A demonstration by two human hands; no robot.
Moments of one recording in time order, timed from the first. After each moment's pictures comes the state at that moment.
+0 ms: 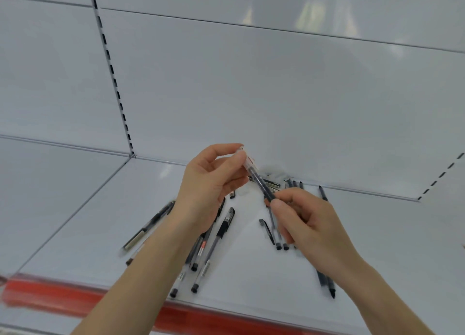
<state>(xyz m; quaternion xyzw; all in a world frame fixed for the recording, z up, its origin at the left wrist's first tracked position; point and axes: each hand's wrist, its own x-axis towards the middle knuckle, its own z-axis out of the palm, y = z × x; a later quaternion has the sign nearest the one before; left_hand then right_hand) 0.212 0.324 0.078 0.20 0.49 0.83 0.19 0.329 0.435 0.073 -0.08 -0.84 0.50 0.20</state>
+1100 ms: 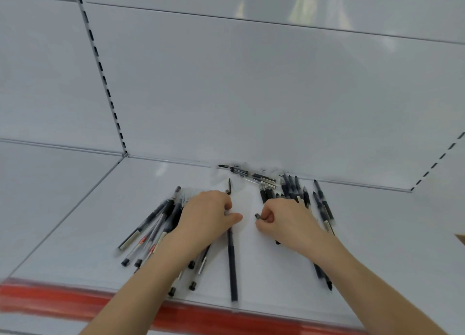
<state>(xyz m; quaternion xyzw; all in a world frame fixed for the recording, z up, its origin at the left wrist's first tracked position) 0.199 0.327 0.024 0.33 0.91 0.25 0.04 0.285 0.462 0.029 -0.17 -0.97 0.15 0.02</state>
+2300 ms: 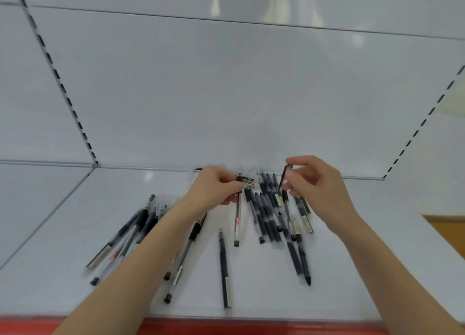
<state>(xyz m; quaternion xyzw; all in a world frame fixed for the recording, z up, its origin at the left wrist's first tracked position) 0.185 0.382 0.044 0.29 0.77 0.52 0.22 0.323 0.515 0.063 -0.20 -0.78 0.52 0.30</state>
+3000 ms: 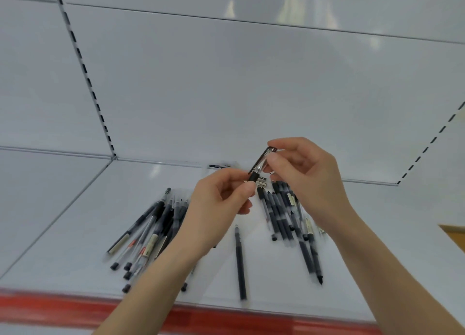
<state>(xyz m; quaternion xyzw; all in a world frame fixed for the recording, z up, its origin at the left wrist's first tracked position) 0.246 0.329 0.069 0.28 0.65 0.69 0.15 0.309 0.458 0.096 -0.07 -0.77 0.56 0.32</state>
